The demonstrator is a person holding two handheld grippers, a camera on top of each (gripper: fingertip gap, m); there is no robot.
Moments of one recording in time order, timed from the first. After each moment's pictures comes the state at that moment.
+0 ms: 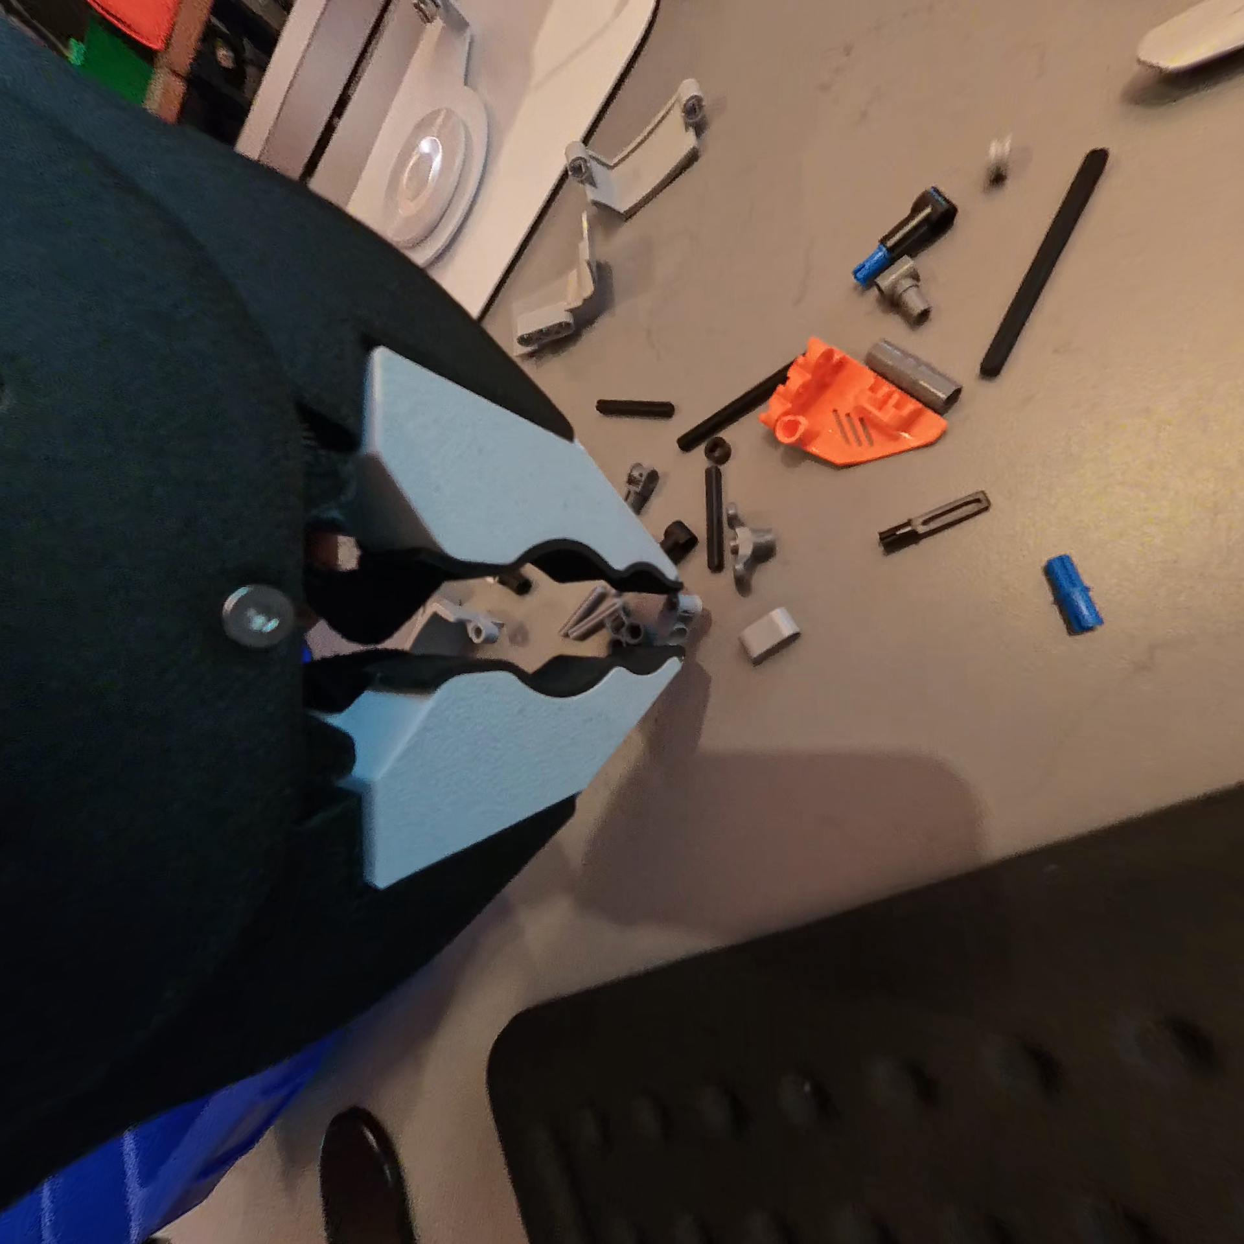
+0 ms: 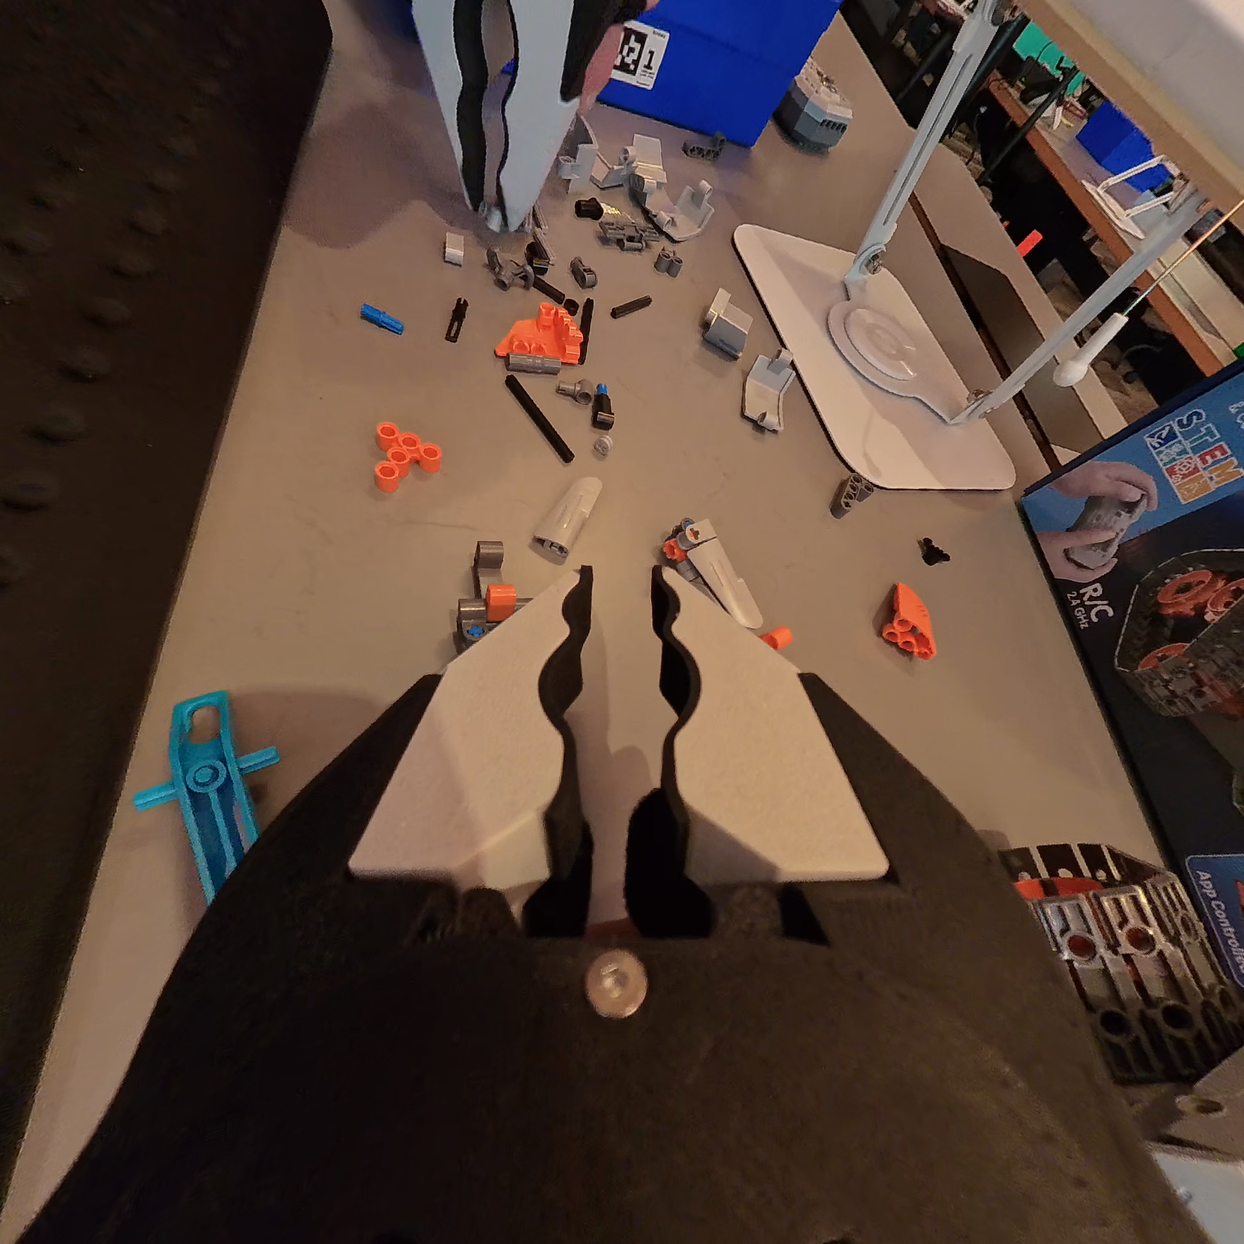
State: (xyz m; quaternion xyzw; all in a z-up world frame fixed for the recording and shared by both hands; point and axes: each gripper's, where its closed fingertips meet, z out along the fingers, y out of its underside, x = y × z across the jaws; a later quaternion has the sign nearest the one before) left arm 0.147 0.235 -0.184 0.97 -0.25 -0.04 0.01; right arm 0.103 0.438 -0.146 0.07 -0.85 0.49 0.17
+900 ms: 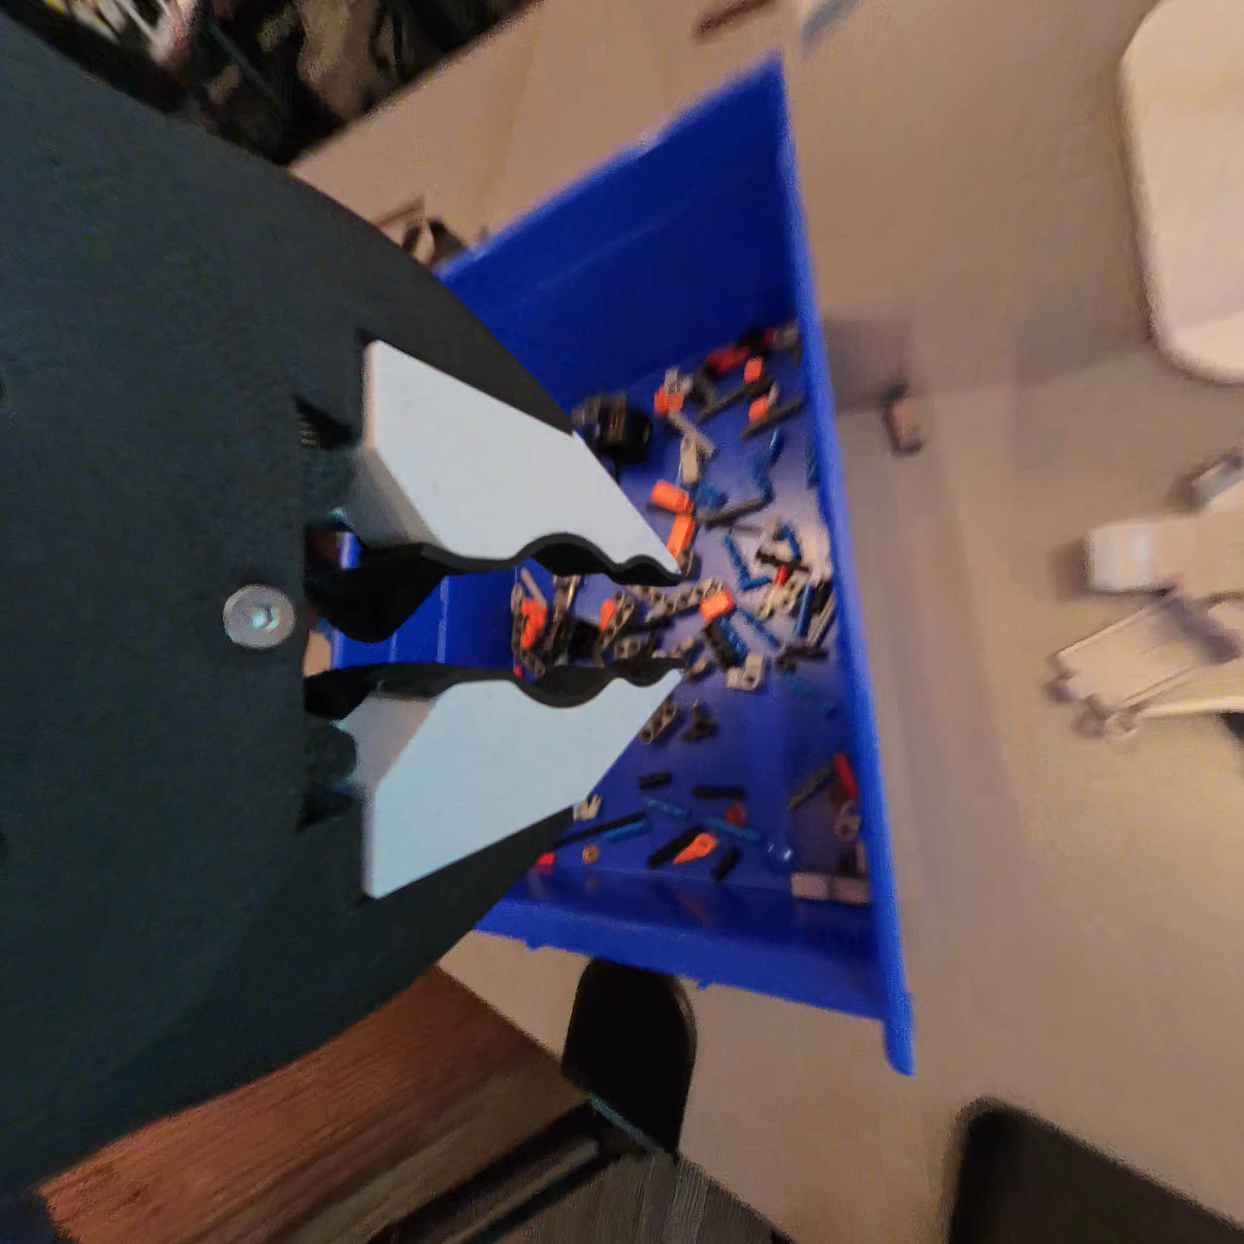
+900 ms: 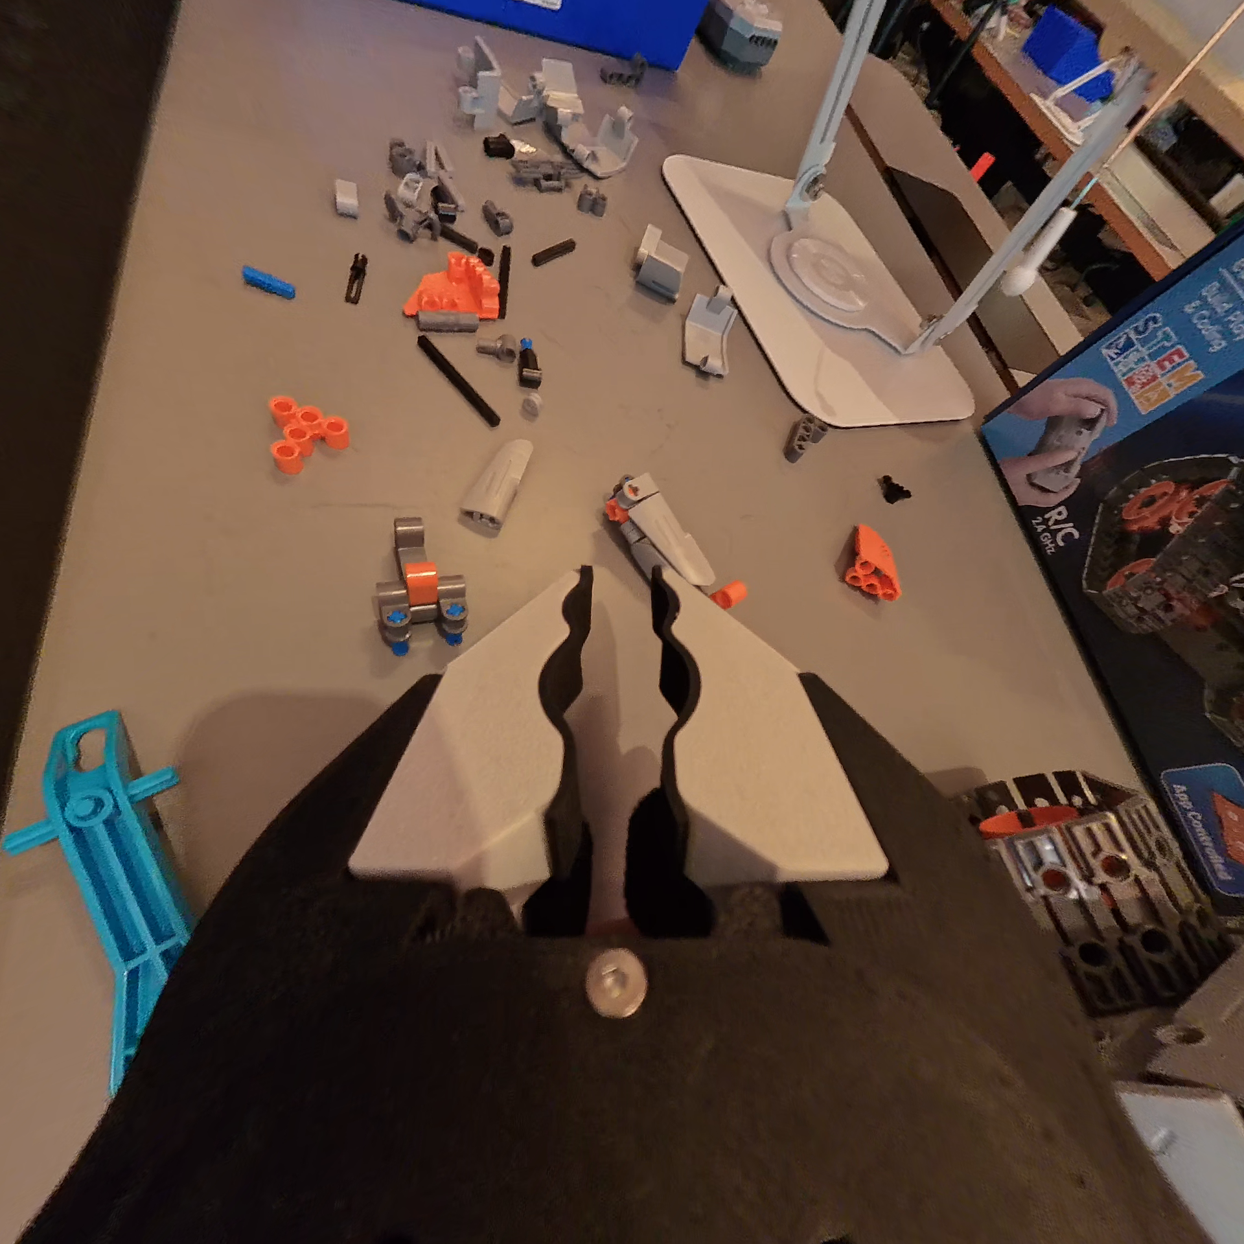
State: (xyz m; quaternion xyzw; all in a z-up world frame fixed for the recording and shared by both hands) left arm 0.118 0.009 -0.095 0.99 0.10 -0.09 0.00; right arm 0.079 0.443 -0.153 0.02 -0.86 0.47 0.19
